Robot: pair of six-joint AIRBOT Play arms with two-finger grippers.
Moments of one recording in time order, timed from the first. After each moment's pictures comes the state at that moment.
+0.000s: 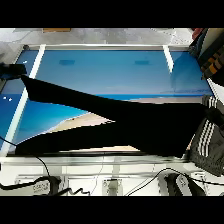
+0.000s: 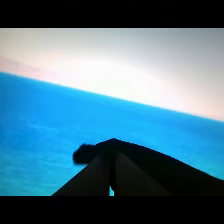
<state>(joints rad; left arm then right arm) 0.24 -1.42 1.71 1.57 -1.14 -1.50 -0.82 -0.86 0.64 -0.61 0.76 0.91</state>
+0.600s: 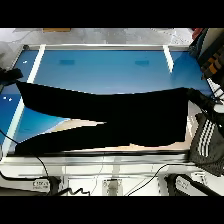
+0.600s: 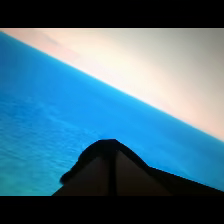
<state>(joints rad) 0.32 -1.57 1.71 1.63 -1.03 -1.67 -0.38 -1.22 0.88 -0.60 0.33 0.98</state>
